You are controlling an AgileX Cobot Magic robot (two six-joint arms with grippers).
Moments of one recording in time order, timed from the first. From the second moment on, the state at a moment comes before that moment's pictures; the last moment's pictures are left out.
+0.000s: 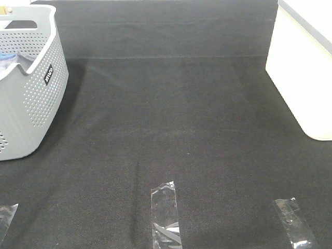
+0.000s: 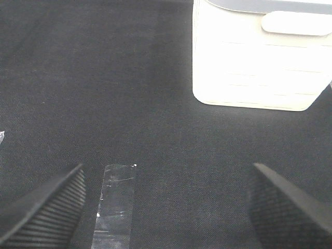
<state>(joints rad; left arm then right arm) -0.05 0.00 -0.50 -0.13 1.05 0.16 0.01 -0.01 -0.51 0.10 1.07 -0.12</state>
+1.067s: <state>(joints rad) -0.05 0.00 -0.50 -0.13 1.05 0.16 0.01 -0.01 -0.51 0.10 1.07 -0.12</state>
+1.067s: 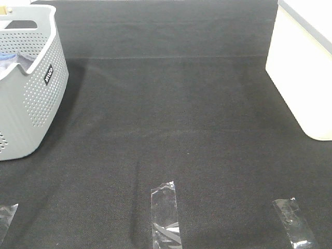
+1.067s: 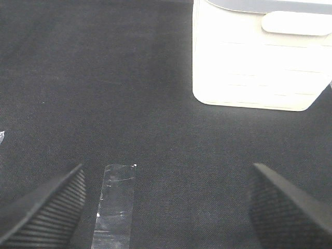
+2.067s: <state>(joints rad) -0.05 0.00 -0.50 -0.13 1.05 0.16 0.01 -0.01 -0.51 0.10 1.07 -0.12</state>
